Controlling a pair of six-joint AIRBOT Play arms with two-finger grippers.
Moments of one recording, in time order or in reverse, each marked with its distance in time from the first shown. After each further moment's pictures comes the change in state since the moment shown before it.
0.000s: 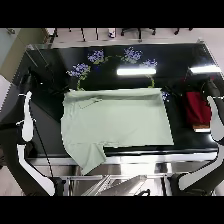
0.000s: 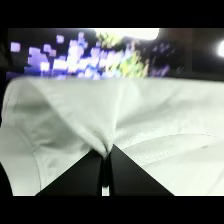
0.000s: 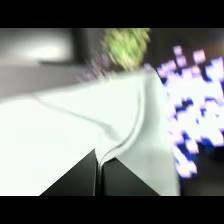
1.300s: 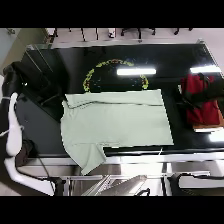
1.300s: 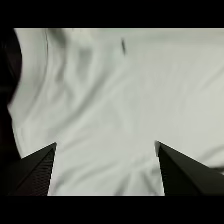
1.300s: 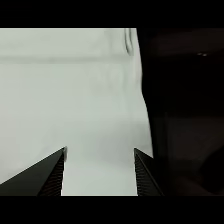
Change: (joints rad) left arm 0.033 0.268 -0.175 0.024 0.397 -0.041; right arm -0.190 0.333 -0.224 -0.131 -0.357 -0.048
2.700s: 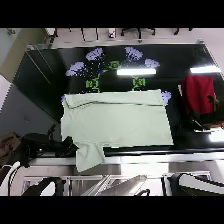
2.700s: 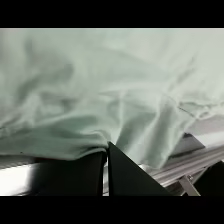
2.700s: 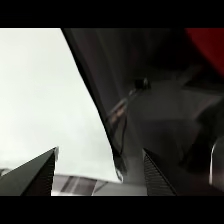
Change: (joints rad) left arm 0.101 0.676 -1.308 -0.374 -0.505 0.237; right arm -0.191 0.124 -0.304 -0.080 -0.042 -0.058
